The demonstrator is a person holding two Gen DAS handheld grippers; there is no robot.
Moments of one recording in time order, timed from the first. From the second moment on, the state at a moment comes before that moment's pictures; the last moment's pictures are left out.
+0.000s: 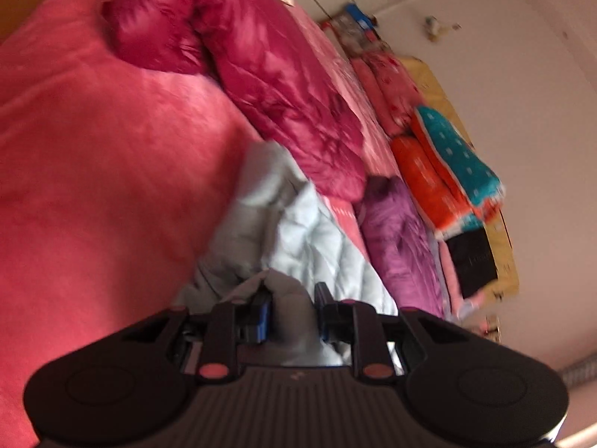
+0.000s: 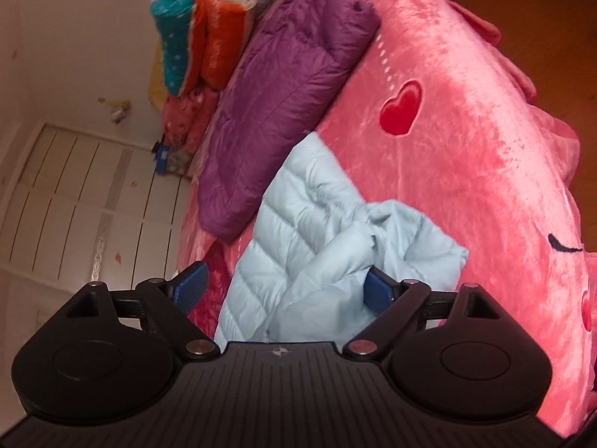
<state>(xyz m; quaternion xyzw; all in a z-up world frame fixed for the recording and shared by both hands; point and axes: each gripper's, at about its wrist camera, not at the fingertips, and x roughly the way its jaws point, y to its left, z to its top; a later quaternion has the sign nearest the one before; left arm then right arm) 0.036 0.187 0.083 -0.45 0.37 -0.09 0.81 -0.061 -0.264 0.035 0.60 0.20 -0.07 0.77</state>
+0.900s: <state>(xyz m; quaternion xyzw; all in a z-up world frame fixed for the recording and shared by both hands) -0.001 0.192 0.087 -0.19 0.40 -0.15 0.88 -0.108 -0.286 -0.003 0.35 0.28 -0.20 0.87</state>
